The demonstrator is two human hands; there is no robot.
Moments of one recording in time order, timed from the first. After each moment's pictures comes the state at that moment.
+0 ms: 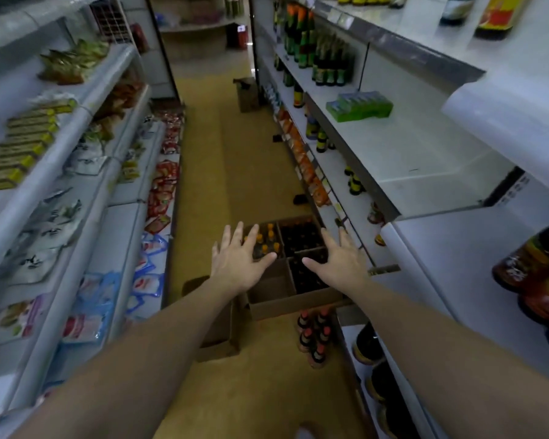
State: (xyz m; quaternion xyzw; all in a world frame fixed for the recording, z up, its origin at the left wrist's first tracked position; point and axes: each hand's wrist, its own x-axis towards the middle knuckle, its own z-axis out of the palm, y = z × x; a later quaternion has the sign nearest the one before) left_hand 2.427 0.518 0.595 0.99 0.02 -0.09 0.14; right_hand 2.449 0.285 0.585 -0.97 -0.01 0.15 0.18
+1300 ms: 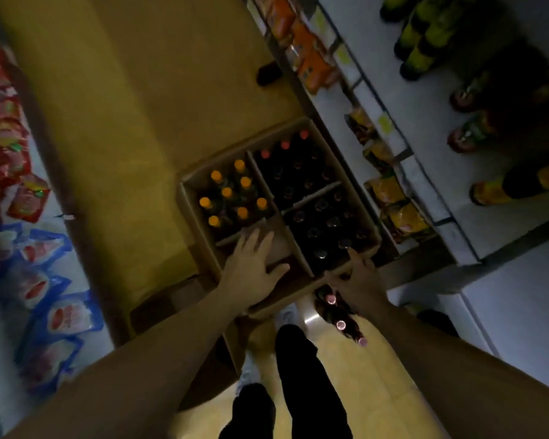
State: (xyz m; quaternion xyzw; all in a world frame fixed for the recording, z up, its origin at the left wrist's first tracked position) left_hand 2.789 0.557 0.224 0.89 -0.12 -0.39 0.20; right_hand 2.711 0.318 0.203 -0.83 0.29 0.34 0.33
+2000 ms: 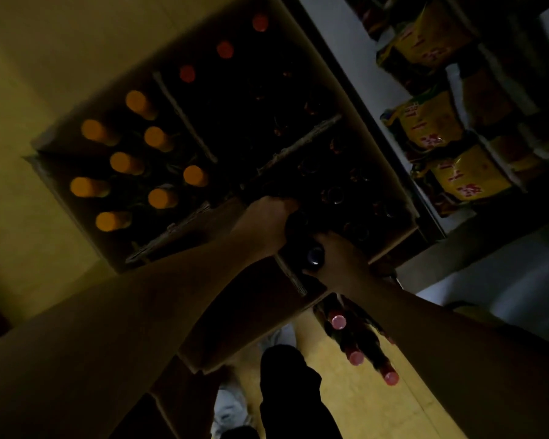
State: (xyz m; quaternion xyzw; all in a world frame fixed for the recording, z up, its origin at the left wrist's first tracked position) left_hand 2.867 0.432 -0.049 0.86 -0.28 -0.41 0.16; right_hand 2.748 0.286 -0.063 -0.84 0.20 0.39 0.32
